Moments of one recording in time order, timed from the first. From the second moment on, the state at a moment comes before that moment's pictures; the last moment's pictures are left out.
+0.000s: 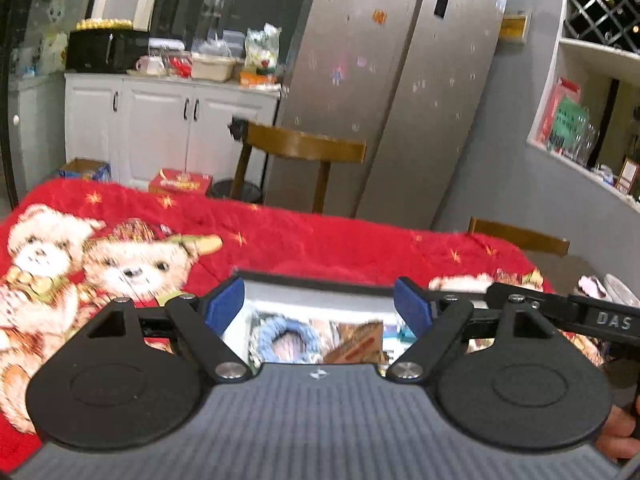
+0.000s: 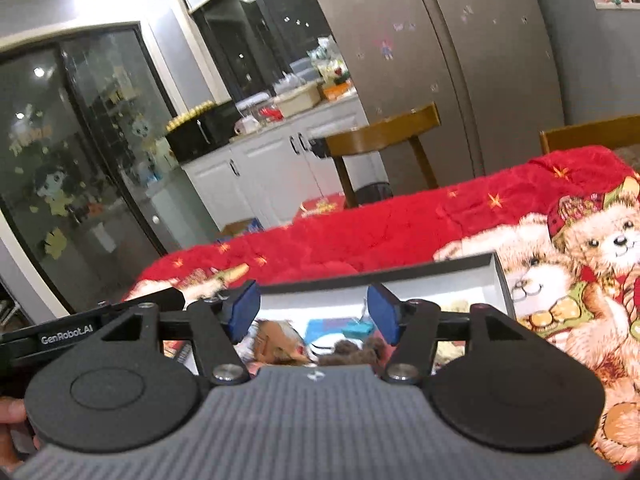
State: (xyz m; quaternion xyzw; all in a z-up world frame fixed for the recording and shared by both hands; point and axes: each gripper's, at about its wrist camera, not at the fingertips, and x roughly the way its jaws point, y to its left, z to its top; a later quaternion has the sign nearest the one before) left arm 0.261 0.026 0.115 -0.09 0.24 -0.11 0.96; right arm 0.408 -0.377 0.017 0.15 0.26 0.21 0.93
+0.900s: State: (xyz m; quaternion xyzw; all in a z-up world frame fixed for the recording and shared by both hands) left arm 0.007 -0.005 0.118 -0.02 0.18 -0.08 0.98; right arm 0.138 -0.374 0.065 0.02 0.08 0.13 0.99
